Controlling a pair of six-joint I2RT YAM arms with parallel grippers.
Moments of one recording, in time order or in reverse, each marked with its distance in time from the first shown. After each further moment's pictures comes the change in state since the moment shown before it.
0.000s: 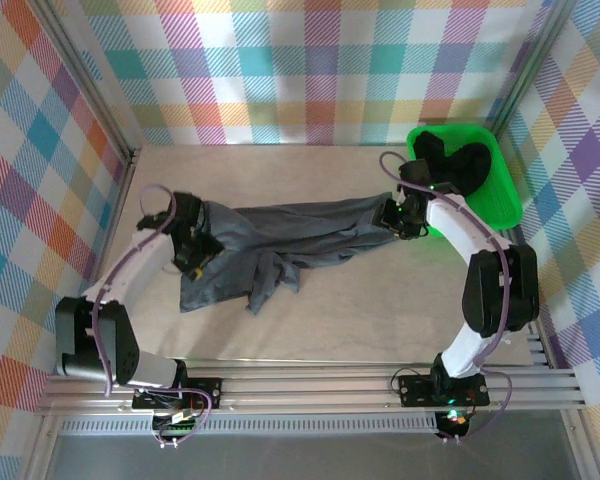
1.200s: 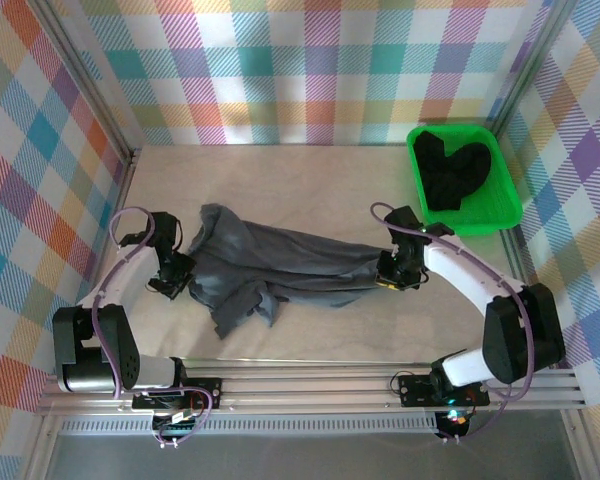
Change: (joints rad) left arm 0.183 -0.019 -0.098 0.019 -0.071 -0.048; right arm 0.154 -0.264 -0.331 -0.159 0.037 0.136
